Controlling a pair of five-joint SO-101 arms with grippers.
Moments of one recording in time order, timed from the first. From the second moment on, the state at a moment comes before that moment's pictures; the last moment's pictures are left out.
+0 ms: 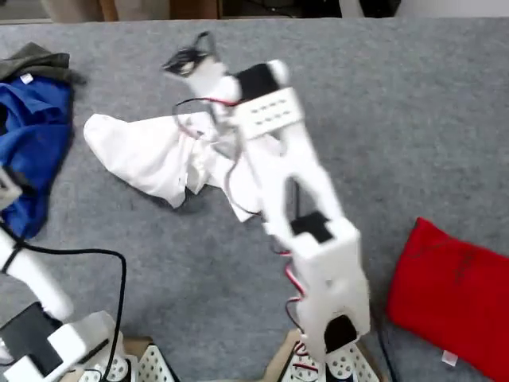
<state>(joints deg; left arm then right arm) -46.9 -13.1 2.5 92.9 -10.5 -30.8 38.1 -53.2 101.3 23.7</state>
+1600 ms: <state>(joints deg) -44.3 -13.1 12.6 87.3 -18.2 7.4 54.1 -74.4 101.3 35.4</state>
